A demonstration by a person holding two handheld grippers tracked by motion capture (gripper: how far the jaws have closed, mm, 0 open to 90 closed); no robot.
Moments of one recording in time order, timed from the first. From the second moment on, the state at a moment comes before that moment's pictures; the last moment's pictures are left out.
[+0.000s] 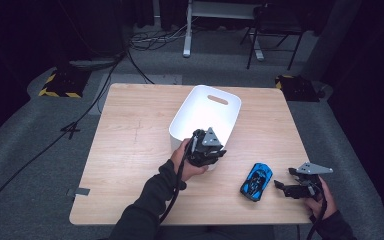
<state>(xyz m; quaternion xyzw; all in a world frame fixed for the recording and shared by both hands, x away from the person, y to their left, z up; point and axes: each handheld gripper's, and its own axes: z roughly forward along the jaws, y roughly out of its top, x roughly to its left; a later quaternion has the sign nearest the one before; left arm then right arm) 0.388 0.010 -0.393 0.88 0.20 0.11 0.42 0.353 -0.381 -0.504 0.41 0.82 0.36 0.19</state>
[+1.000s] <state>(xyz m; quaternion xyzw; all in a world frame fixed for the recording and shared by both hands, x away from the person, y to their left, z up) 0.346 0.144 -0.386 0.80 0.33 0.18 0.47 0.352 -0.381 -0.504 0.41 0.82 0.36 0.19</state>
